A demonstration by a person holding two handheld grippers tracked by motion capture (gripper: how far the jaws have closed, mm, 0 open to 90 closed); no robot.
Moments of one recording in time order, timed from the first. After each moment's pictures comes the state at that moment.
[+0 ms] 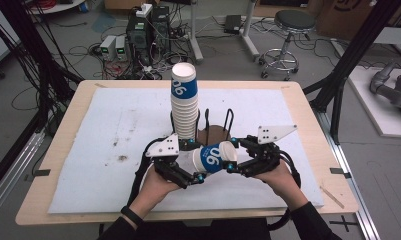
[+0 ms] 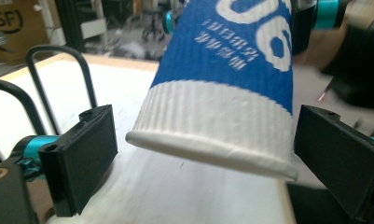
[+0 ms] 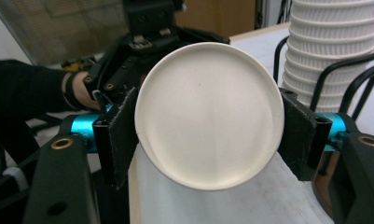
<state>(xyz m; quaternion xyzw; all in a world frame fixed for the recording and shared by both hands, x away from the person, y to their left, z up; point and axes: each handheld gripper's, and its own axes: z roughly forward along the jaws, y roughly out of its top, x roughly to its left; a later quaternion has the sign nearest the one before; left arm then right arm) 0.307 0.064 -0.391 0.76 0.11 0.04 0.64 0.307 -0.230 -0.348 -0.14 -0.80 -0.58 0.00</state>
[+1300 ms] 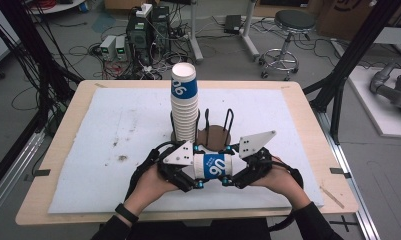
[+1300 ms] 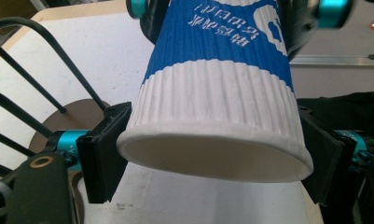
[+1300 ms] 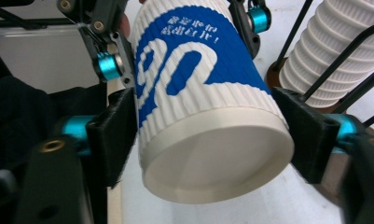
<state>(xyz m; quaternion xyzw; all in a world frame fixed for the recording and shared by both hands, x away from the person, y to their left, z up) 0.295 0.049 -0.367 0.87 0.02 0.10 0.48 0.297 -0.206 -0.347 -0.07 -0.90 -0.43 -0.06</state>
